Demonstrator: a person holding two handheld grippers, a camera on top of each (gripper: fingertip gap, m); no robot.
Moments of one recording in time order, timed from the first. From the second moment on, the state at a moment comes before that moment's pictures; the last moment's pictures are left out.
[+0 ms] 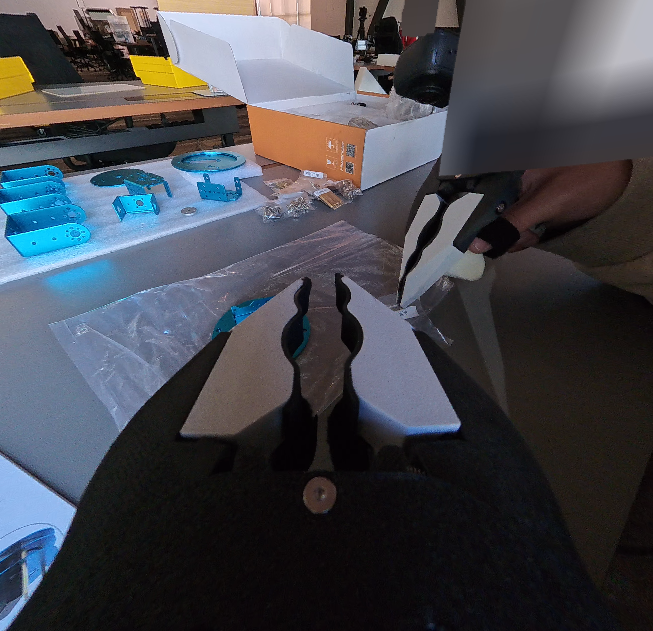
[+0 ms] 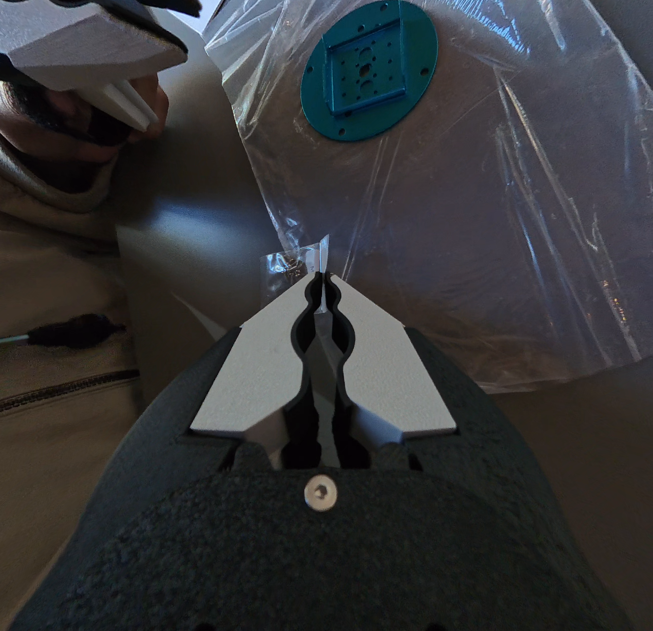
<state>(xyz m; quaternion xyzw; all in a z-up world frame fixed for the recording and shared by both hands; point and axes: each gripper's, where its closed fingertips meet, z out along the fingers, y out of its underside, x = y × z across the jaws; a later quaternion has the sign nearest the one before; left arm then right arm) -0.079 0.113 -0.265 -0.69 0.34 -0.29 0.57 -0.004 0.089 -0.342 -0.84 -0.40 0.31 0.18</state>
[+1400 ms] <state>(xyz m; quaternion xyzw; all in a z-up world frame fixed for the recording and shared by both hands) -0.081 0.110 -0.261 -0.68 0.34 -0.31 0.57 -0.010 0.100 -0.316 -0.81 -0.40 0.34 0.24</state>
